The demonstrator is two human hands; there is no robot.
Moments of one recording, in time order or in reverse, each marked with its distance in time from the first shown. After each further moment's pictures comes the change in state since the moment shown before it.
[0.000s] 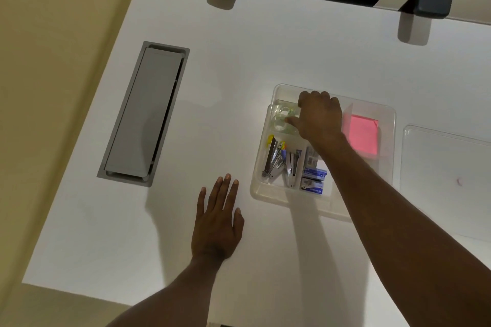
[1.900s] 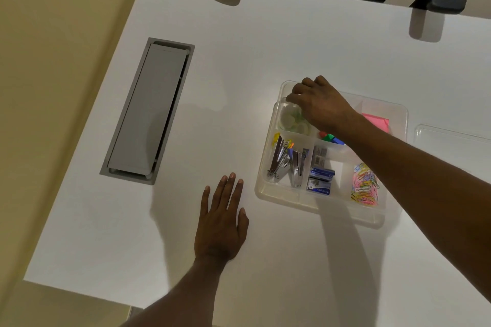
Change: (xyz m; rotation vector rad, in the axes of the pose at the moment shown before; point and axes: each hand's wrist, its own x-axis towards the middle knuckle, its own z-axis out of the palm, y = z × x) left_hand 0.001 0.000 0.003 0.002 0.003 -0.008; right_hand 0.033 0.023 0.008 -0.195 0.123 -0.656
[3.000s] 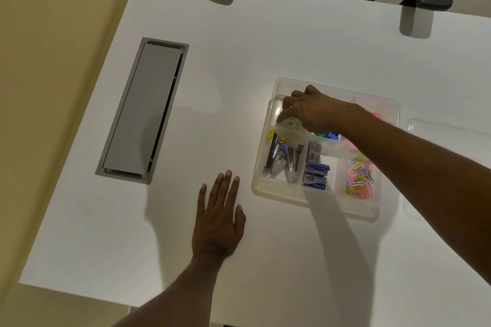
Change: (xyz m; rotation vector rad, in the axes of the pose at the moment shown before) left_hand 0.000 0.005 -0.011 -0.014 -0.027 -0.007; right_hand -0.003 -0.002 -0.008 0.069 -0.366 -0.188
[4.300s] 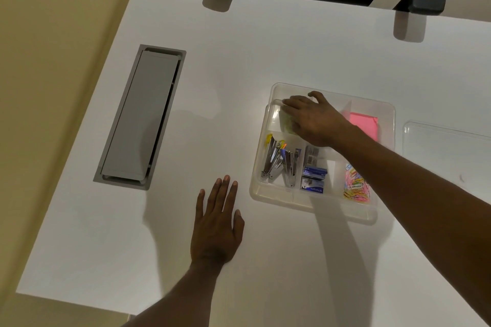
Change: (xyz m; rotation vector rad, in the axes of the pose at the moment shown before) left_hand 0.000 -0.005 0.009 -0.010 0.014 0.011; right_hand -0.016 -0.003 0.031 0.111 0.235 0.213
